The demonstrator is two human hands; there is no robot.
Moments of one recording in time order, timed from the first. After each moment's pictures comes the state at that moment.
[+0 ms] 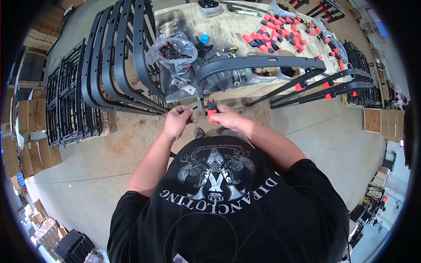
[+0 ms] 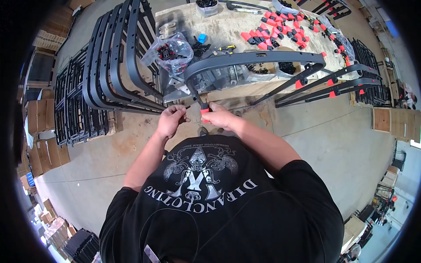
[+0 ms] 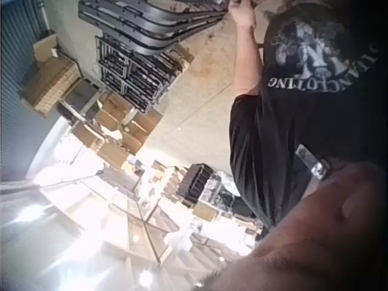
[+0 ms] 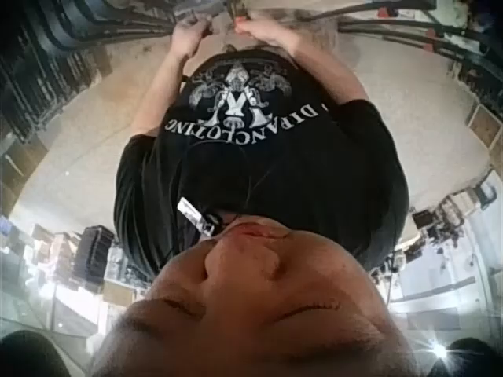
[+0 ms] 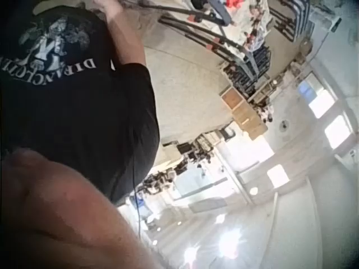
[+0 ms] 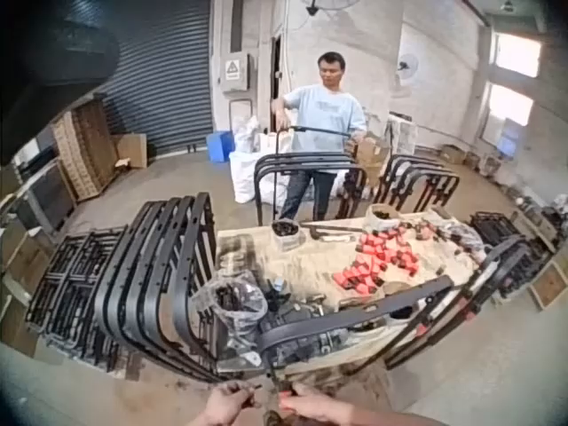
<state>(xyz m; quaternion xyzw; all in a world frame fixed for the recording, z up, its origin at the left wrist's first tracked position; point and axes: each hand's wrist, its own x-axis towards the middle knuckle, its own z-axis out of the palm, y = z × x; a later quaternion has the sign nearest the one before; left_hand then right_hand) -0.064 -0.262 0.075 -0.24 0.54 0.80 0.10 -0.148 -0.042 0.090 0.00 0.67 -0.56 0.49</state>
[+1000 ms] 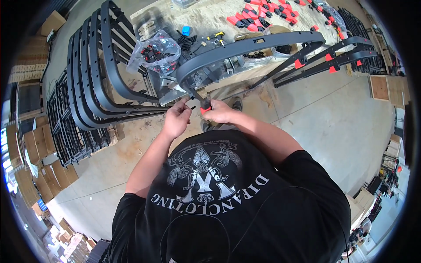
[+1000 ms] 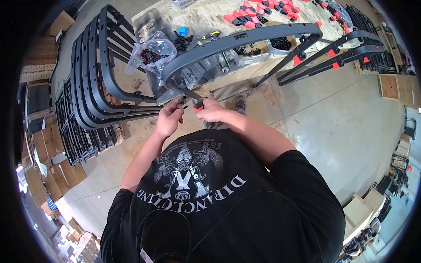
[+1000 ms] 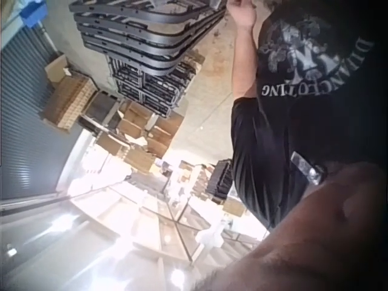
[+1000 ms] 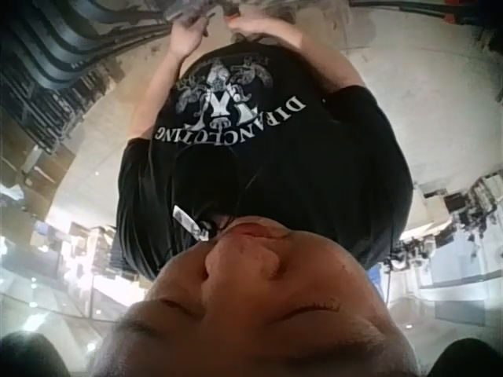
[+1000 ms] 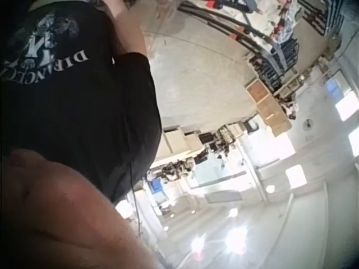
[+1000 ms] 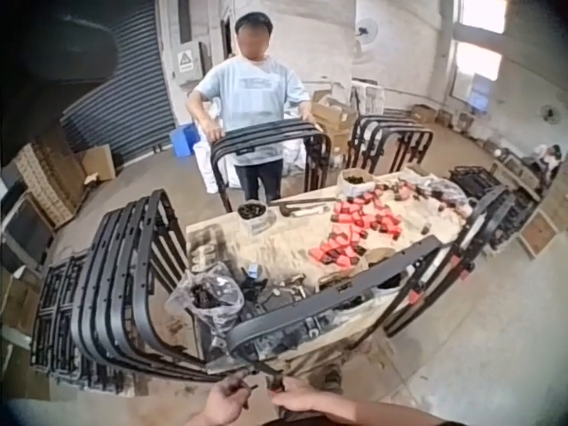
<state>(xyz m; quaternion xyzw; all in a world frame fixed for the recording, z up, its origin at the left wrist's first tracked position) -0.090 -0.257 0.082 -0.14 0.72 0.65 0.18 -0.151 -0.046 0.032 -0.08 0.75 -0.52 0.40</state>
